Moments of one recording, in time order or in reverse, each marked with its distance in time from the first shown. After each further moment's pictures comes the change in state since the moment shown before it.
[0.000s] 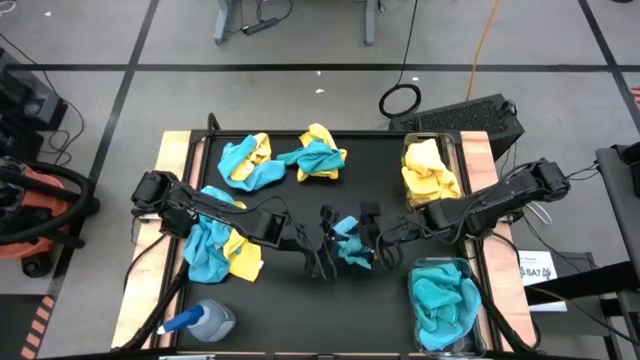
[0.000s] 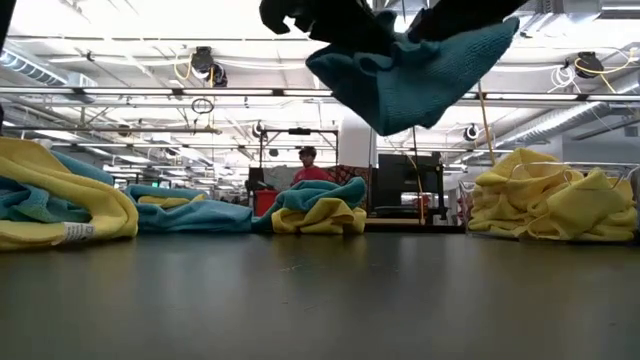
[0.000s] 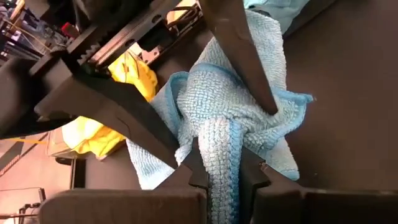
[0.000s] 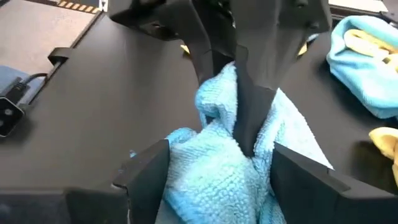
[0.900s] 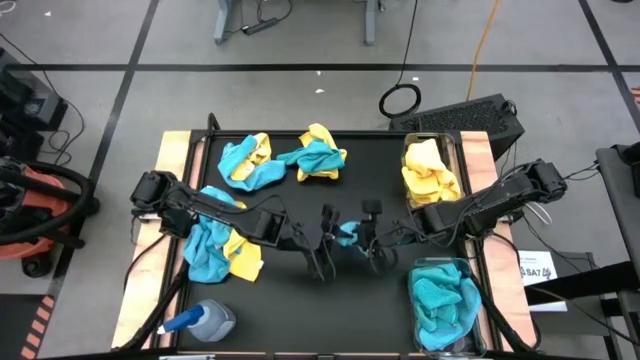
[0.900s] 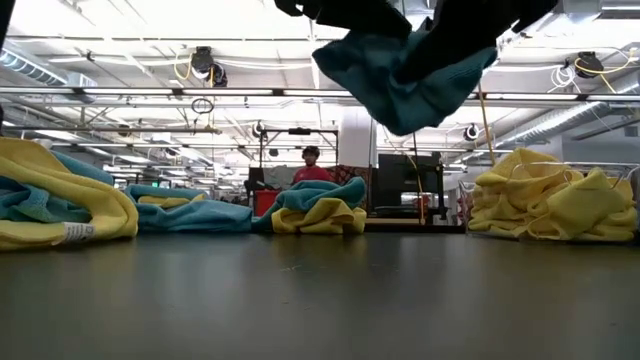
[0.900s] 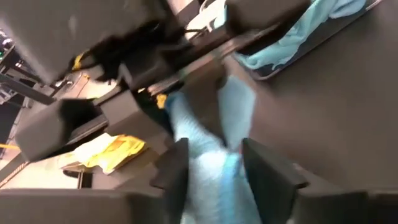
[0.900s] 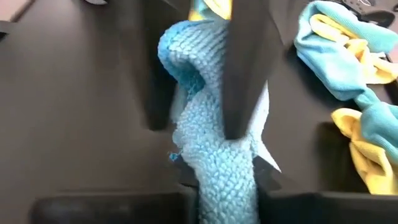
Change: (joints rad) left arm -0.014 -0.006 0.000 0.071 0.010 -0.001; right arm 0.002 0.035 0.000 -0.028 0.147 -0.009
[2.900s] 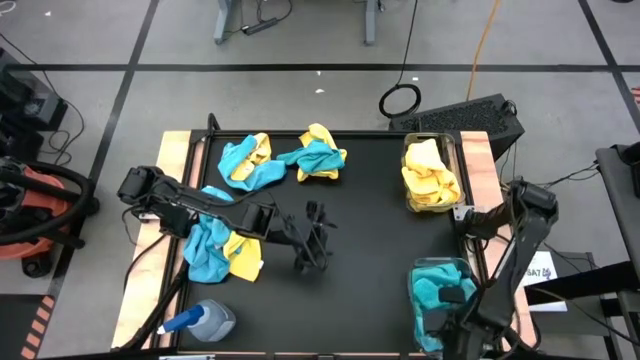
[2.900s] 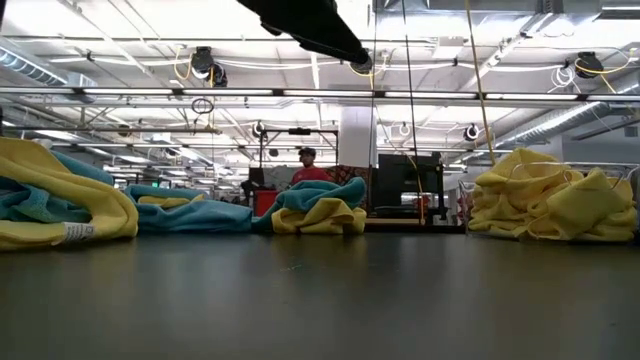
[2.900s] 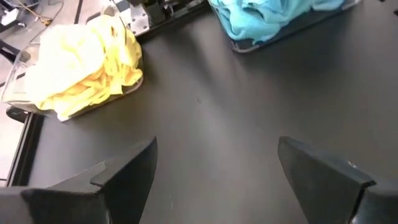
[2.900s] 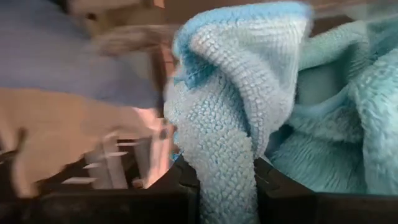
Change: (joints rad) left arm 0.032 -0.112 -0.109 -0.115 0.096 -0.264; right arm 0.790 0.253 0.304 -0.711 -0.346 1.210
